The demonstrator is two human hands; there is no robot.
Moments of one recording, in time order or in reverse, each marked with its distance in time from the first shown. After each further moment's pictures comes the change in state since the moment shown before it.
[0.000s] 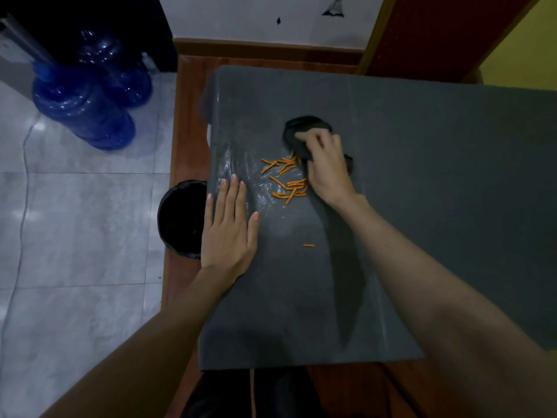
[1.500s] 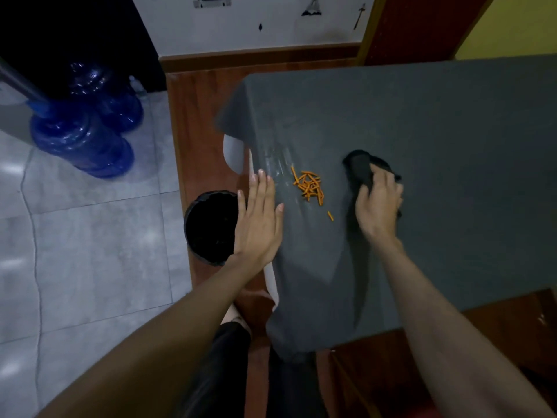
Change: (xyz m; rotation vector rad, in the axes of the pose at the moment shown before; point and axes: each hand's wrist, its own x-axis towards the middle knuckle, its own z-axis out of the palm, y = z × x) left_hand 0.013 -0.078 -0.028 -0.250 -0.133 0.208; right_hand -0.086 -0.077 0.014 -0.040 0.236 0.700
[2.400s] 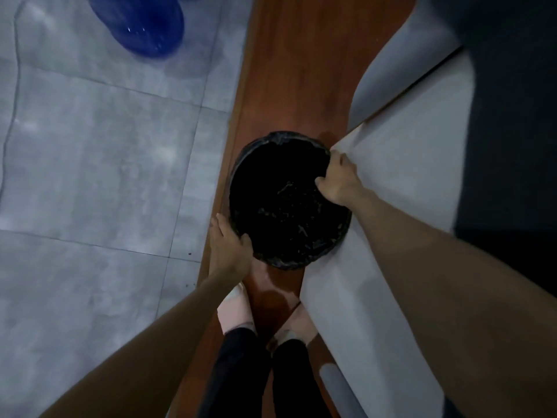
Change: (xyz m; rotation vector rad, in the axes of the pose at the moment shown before) left_hand -0.037 -0.355 0.237 -0.518 -0.064 -0.964; right_hand 0.023 -0.096 0.481 -0.401 -0.880 -0.275
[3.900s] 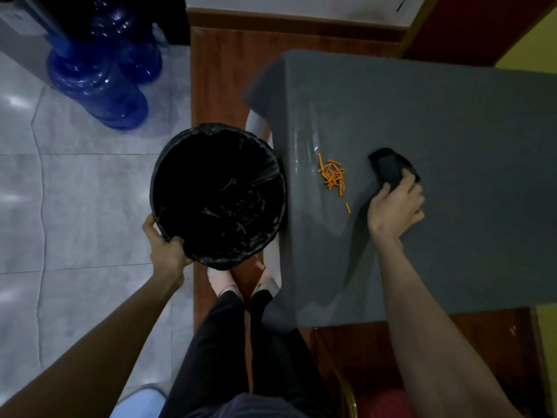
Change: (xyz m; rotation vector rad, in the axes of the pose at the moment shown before) left_hand -0.294 0.151 -0.156 -0.508 0.145 0.005; right_hand -0.396 0.169 -0.207 0.398 0.924 0.587
